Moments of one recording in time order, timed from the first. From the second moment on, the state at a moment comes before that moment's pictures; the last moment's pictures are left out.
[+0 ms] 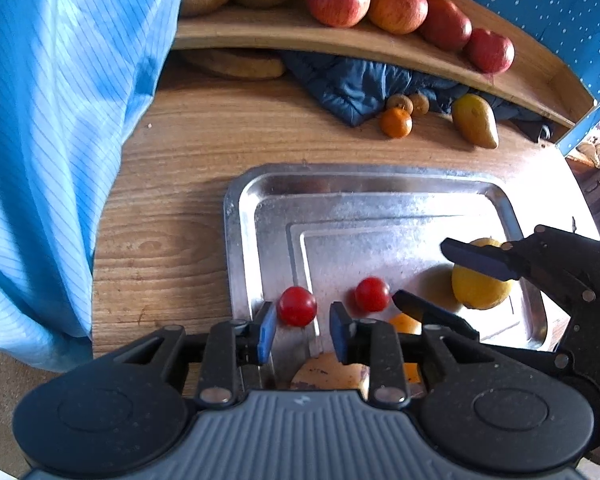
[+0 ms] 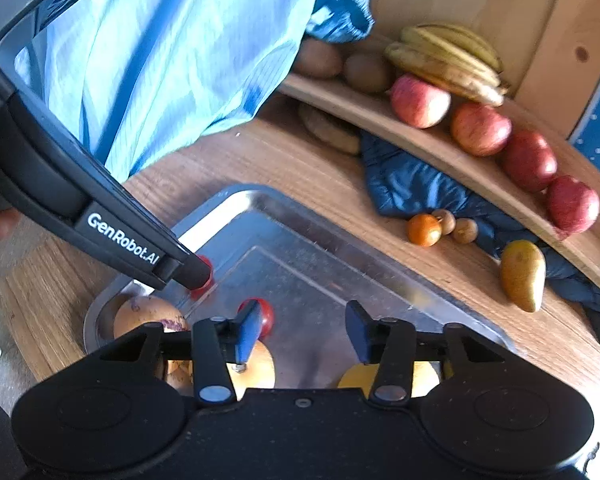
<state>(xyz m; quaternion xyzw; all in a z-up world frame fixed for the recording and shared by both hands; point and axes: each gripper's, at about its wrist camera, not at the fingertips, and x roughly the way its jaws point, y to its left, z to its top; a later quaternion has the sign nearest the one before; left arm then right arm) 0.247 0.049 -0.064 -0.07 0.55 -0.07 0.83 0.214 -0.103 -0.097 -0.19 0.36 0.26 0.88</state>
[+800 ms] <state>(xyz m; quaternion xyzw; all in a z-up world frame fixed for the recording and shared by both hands) 0.197 0.080 -0.034 -0.01 0.49 -0.09 0.86 0.155 -0.133 -0.080 -0.09 0.40 0.16 0.90</state>
